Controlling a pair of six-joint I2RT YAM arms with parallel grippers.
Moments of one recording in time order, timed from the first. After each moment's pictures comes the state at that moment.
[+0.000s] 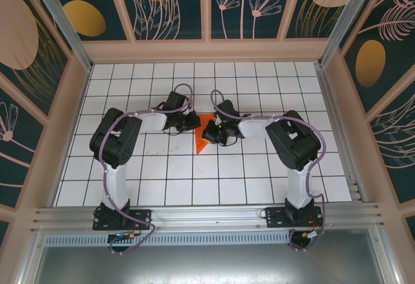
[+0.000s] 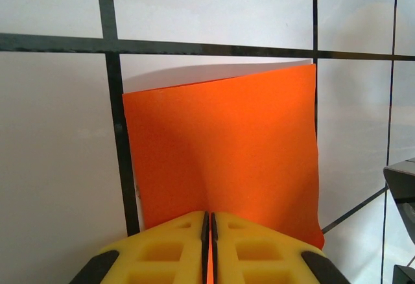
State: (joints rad) left arm -0.46 2.01 1.13 -0.07 0.42 -0.65; right arm 0.65 1.96 1.09 -0.09 -0.48 0.99
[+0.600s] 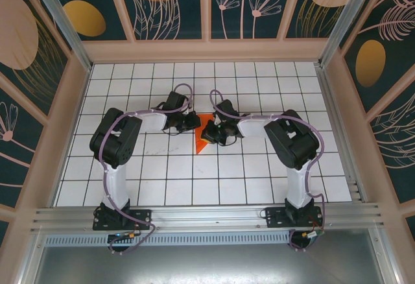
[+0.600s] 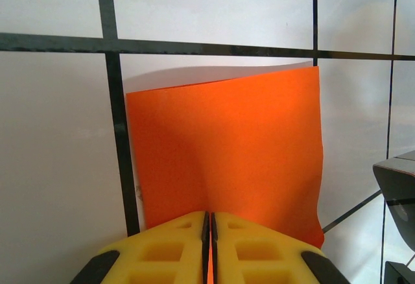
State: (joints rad) left arm -0.46 2.01 1.13 -0.07 0.42 -0.65; right arm 0.65 1.98 1.10 -0.09 -0.50 0.98
